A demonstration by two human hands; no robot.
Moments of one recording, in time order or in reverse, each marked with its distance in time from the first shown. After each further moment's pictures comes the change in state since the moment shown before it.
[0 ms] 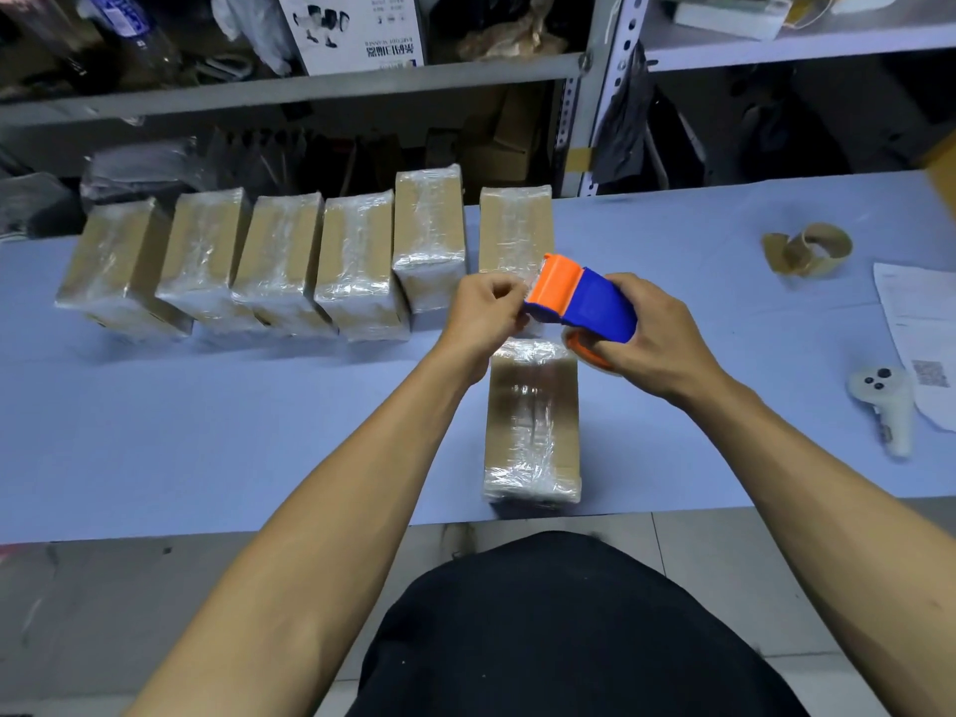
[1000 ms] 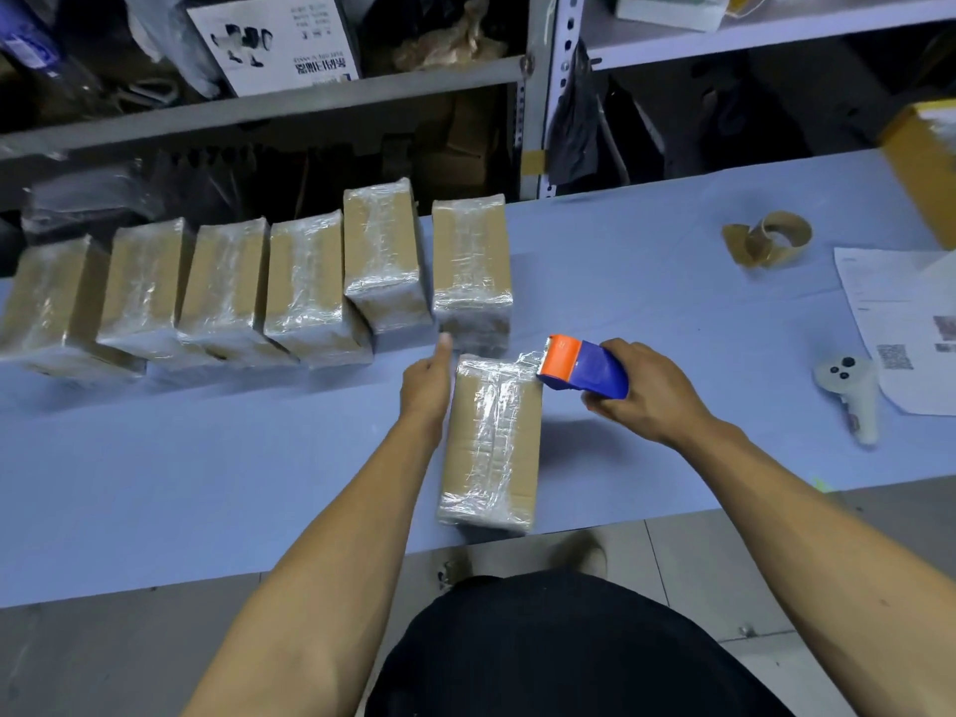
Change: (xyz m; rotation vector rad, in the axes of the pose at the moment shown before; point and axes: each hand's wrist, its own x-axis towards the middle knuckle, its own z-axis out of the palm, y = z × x) left_hand 0.024 -0.092 0.002 0.043 0.233 -0.369; right_hand -0.026 0.081 0.003 -0.187 -0.218 0.224
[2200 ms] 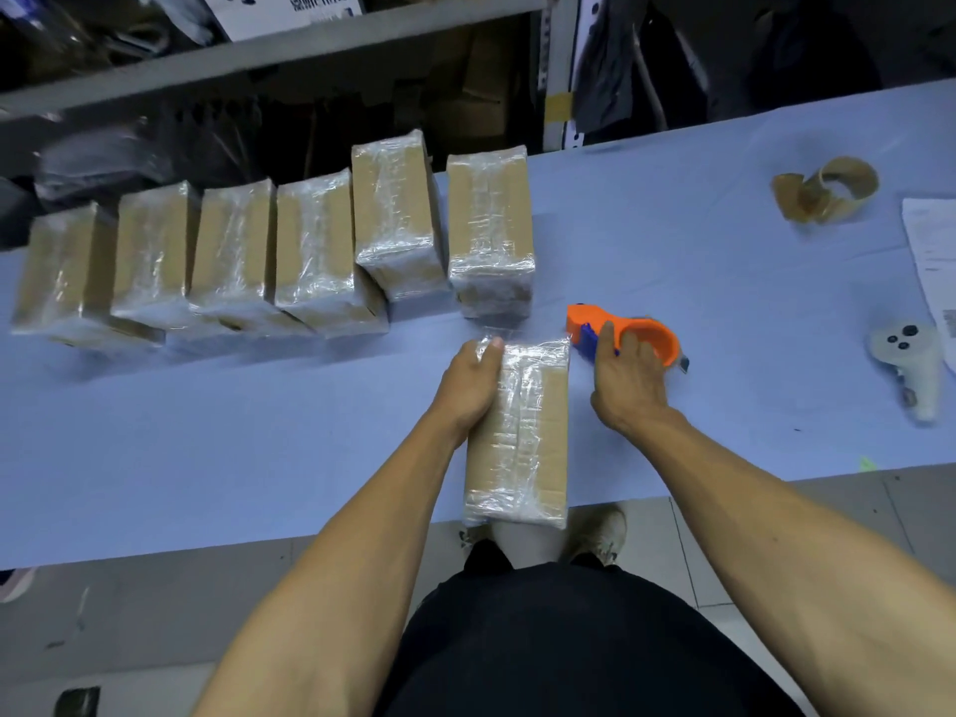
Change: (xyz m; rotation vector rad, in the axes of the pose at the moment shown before) left_hand -0.018 -0.012 0.007 0.281 -0.237 0.129; right_hand 0.019 -0.027 0.068 -0.435 -0.203 0.239
